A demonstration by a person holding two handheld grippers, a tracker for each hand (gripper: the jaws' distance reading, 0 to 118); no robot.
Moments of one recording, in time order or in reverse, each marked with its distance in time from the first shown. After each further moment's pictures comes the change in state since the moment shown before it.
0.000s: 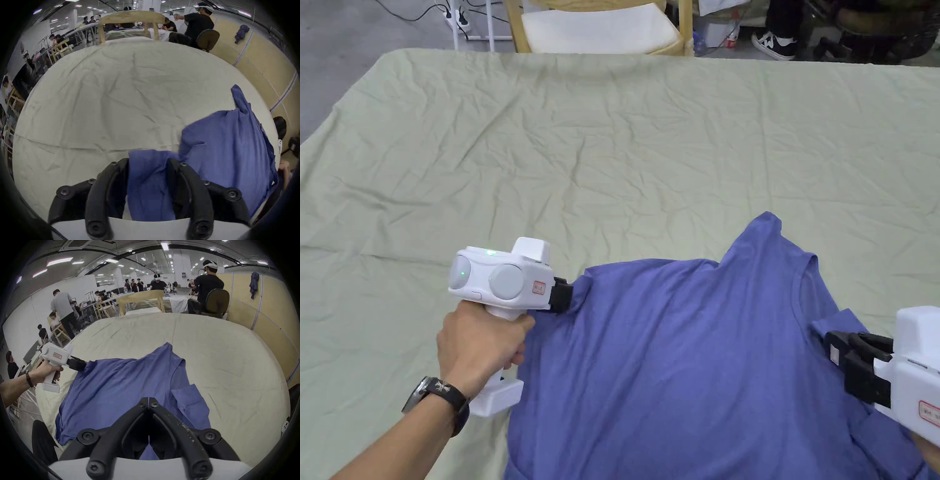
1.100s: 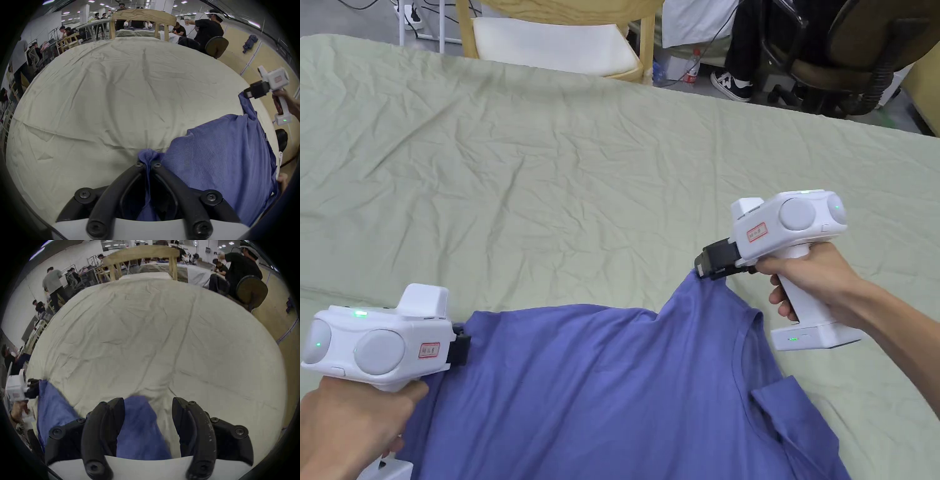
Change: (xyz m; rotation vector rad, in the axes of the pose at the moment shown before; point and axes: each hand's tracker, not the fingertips) left arm -0.016 -0.009 -0.018 0.044 0.016 0.100; right arm 0.096 0.196 -0.280 -0.375 0.049 0.124
